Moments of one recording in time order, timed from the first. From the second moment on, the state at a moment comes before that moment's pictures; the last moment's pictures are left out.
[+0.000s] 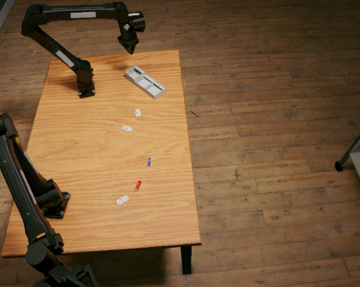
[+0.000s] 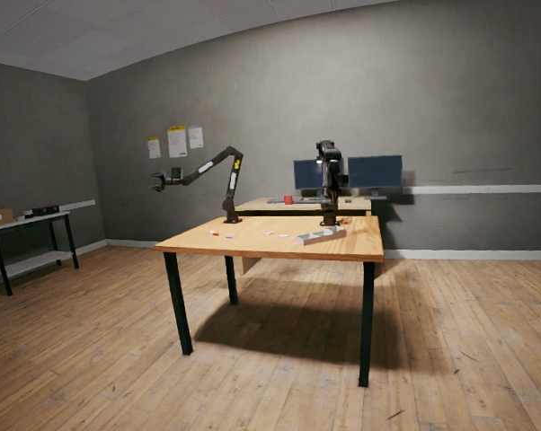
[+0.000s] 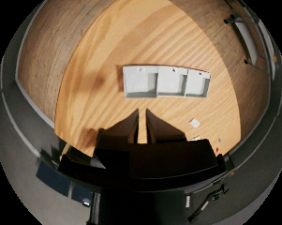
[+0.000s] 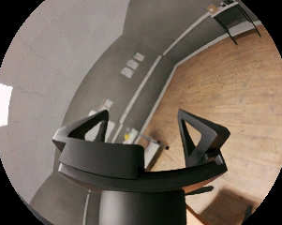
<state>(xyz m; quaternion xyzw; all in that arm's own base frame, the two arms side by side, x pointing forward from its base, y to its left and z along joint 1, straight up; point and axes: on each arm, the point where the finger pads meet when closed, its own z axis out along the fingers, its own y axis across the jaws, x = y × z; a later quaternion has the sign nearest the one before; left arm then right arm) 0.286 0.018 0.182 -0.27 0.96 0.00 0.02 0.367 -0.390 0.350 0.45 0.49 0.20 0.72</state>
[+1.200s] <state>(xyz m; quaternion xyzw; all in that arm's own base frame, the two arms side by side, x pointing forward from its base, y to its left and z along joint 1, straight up) 0.283 0.005 0.219 -0.24 0.97 0.00 0.01 0.367 -0.390 0.350 0.45 0.49 0.20 0.72</state>
